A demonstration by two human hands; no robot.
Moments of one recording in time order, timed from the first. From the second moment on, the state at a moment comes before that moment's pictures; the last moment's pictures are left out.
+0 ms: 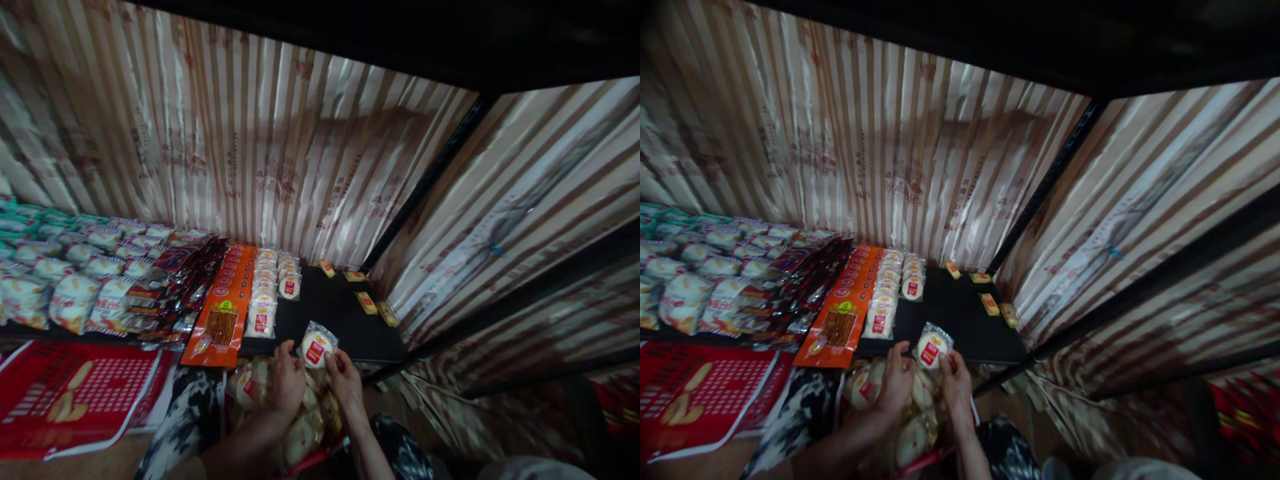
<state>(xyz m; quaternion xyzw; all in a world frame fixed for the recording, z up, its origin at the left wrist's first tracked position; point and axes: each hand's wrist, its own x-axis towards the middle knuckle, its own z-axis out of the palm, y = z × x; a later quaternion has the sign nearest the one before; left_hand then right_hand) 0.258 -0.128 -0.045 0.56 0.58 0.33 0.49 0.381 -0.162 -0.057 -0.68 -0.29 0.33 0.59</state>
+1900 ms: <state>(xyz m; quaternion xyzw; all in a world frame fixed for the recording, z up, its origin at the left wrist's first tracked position) 0.280 -0.085 -0.039 0.69 0.49 0.32 0.43 0.381 -0.132 -0.076 -0.77 -0.39 0.07 0.51</state>
